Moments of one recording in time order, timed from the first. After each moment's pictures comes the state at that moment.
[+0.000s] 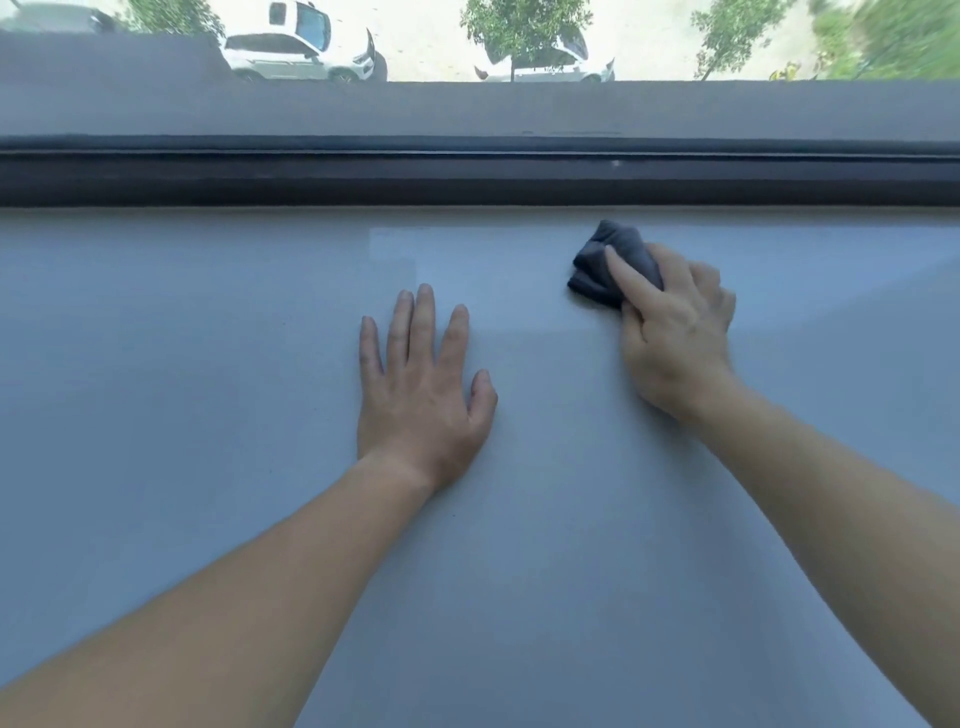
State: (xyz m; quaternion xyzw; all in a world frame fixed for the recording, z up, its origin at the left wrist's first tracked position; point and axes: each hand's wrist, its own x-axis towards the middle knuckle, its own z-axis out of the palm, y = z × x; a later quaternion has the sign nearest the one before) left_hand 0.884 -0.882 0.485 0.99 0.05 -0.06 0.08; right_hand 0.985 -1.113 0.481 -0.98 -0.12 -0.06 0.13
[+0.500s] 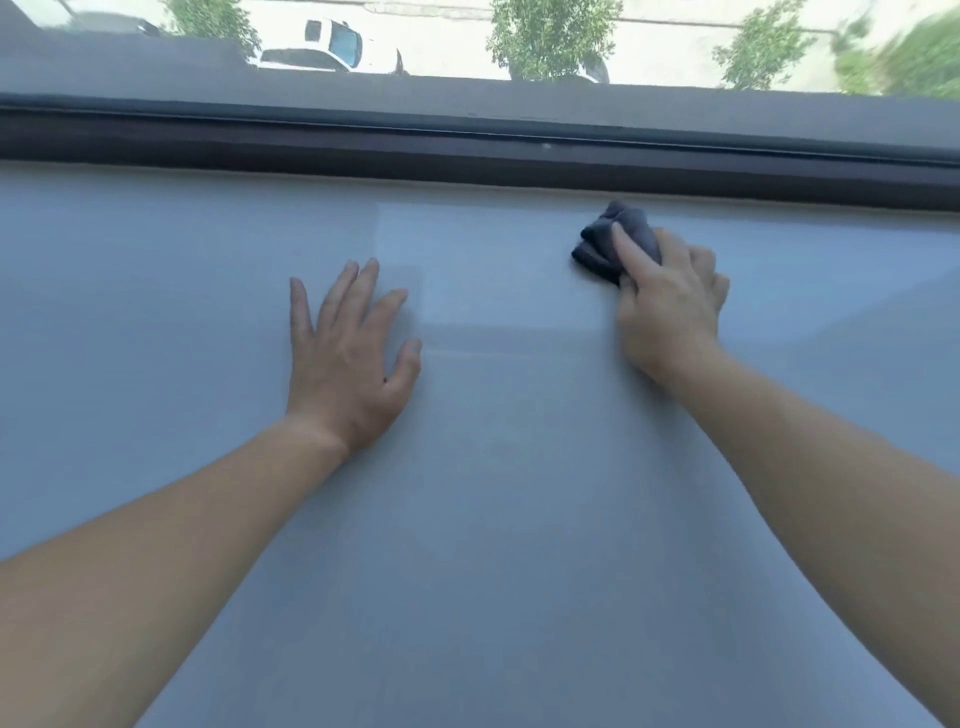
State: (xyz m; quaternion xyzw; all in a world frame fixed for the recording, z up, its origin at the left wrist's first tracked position) left_hand 0.865 -0.903 0.491 0.99 0.05 0.04 0.15; right_hand 0.995 -1.179 0.488 -0.99 -0.09 -0.01 0.12
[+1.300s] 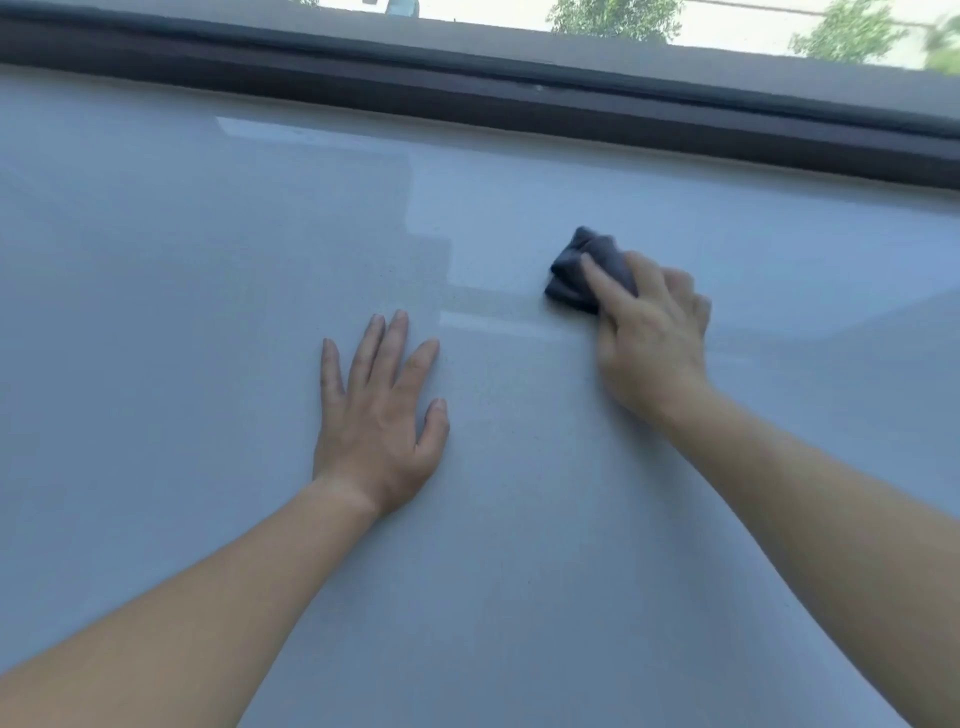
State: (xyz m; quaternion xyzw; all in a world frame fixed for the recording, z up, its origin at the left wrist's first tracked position) left_hand 0.764 -1.009 0.485 0.99 0.10 -0.03 0.12; right_hand 0.927 -1.232 0.492 -0.97 -0.20 0.00 0.11
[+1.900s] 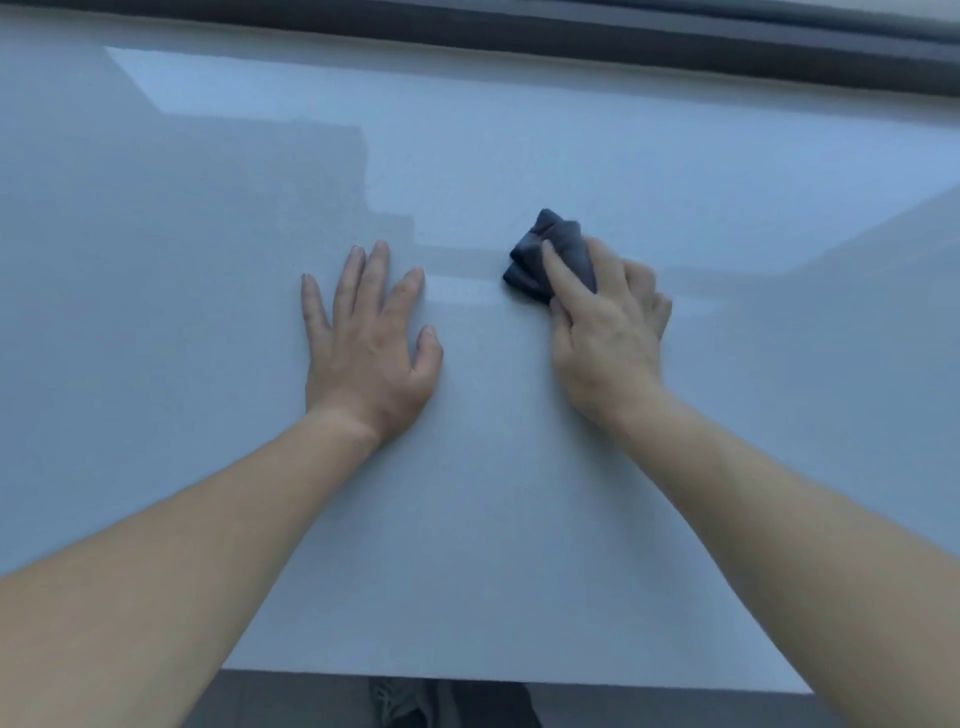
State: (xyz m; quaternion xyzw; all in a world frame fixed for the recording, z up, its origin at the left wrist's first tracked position) left_hand 0.762 -1.007 0.481 0.98 0.11 -0.01 0.15; right_hand 0.832 -1.213 0.489 -0.98 -0.14 0.00 0.16
